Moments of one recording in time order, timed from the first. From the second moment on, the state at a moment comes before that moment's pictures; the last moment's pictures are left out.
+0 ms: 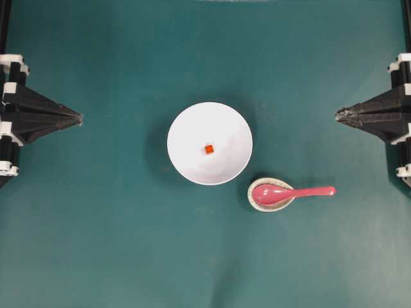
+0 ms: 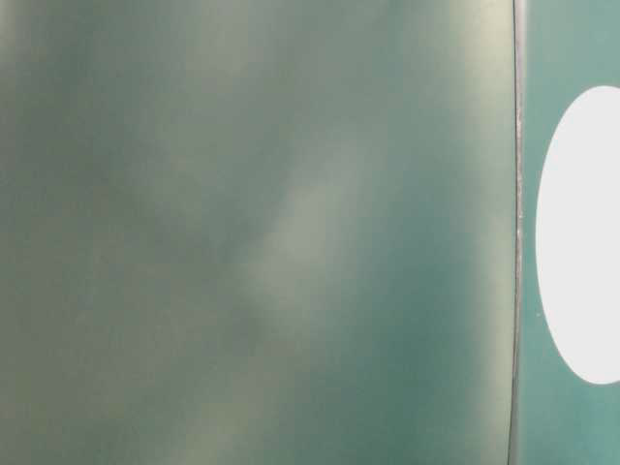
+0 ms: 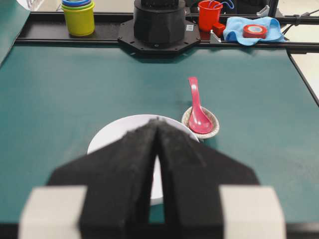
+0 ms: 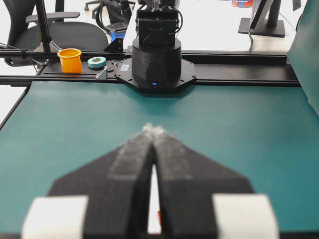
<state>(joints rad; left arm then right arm) 0.00 -0.97 1.19 0.00 -0.29 0.00 0.00 -0.96 1.17 0.00 -0.29 0.00</state>
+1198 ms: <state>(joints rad) 0.00 -0.95 1.14 0.01 -0.06 -0.01 0.00 -0.96 1.16 0.02 -0.18 0.02</state>
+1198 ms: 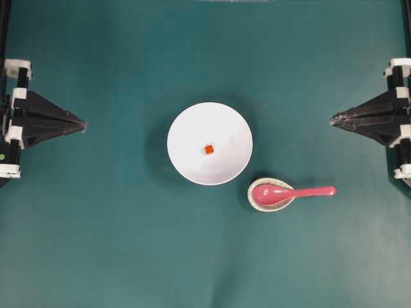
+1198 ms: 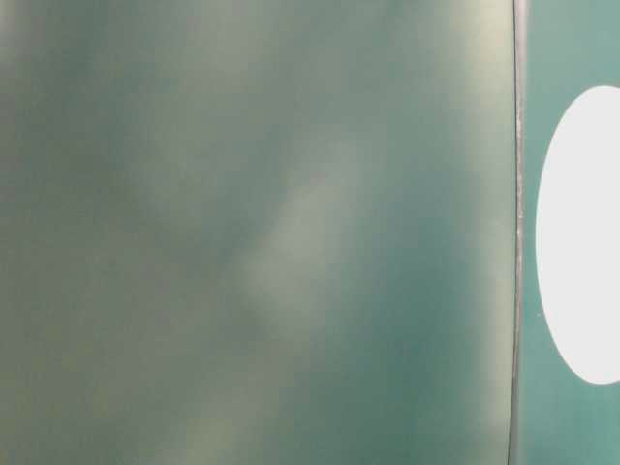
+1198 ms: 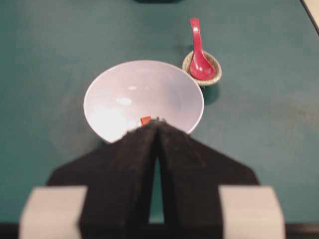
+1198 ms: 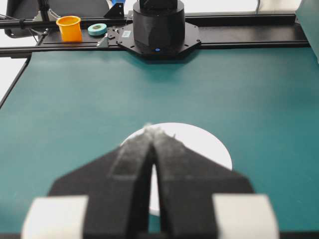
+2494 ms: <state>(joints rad) 0.00 -0.91 1.14 0.01 0.08 0.01 0.12 -0.73 1.44 0.10 -0.65 0.02</state>
